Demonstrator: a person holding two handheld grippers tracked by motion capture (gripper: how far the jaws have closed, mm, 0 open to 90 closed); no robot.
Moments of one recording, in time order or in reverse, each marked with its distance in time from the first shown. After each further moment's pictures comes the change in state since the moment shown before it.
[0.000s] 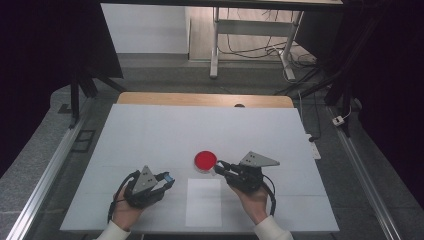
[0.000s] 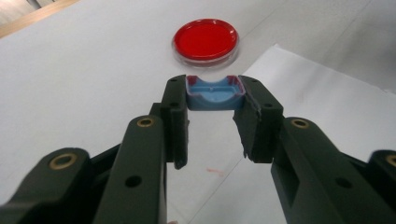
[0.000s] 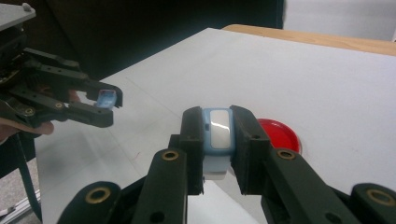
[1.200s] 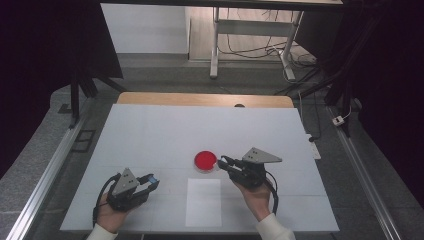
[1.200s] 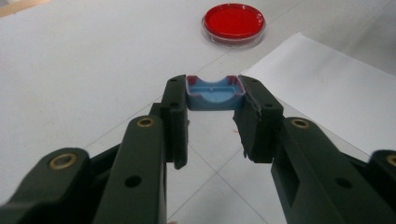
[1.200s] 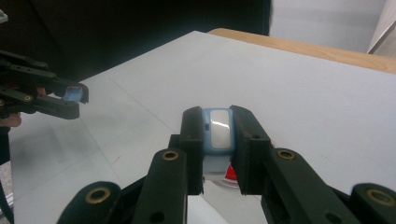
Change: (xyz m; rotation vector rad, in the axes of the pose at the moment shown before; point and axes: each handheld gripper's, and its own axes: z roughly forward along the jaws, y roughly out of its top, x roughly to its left) left arm 0.019 -0.025 -0.022 0.000 0.025 -0.086; right arm -0.008 0.009 -0.002 -0.001 -0.053 -0.039
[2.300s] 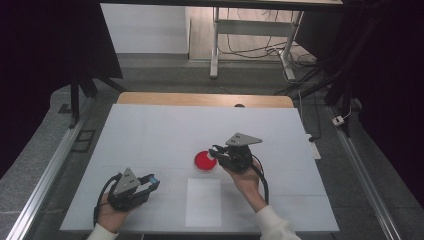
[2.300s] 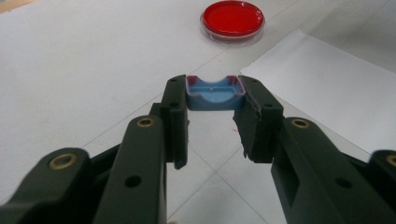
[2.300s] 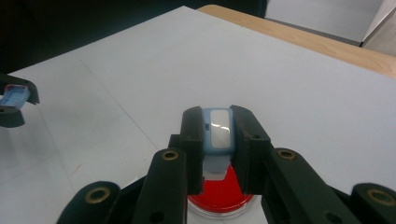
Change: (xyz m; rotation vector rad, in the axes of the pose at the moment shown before) left arm 0.000 0.000 0.002 0.007 -0.005 0.003; right arm -0.014 0.024 0.049 0.123 -0.032 -0.066
